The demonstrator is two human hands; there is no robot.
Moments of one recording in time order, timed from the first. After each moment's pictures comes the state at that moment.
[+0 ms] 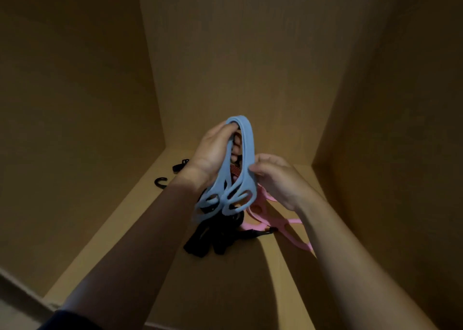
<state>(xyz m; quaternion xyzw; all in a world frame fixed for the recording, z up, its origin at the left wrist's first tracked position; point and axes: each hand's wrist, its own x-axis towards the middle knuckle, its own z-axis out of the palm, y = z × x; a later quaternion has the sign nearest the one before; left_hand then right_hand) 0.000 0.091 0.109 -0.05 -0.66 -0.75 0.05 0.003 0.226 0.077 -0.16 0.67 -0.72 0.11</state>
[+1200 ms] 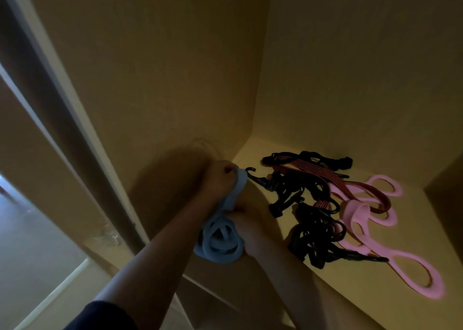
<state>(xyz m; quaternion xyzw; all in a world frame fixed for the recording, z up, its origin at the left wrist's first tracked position) 0.007 -0.106 0.012 0.17 -0.83 -0.52 0.10 0.034 -0.007 -0.030 0.00 0.73 -0.61 0.31</state>
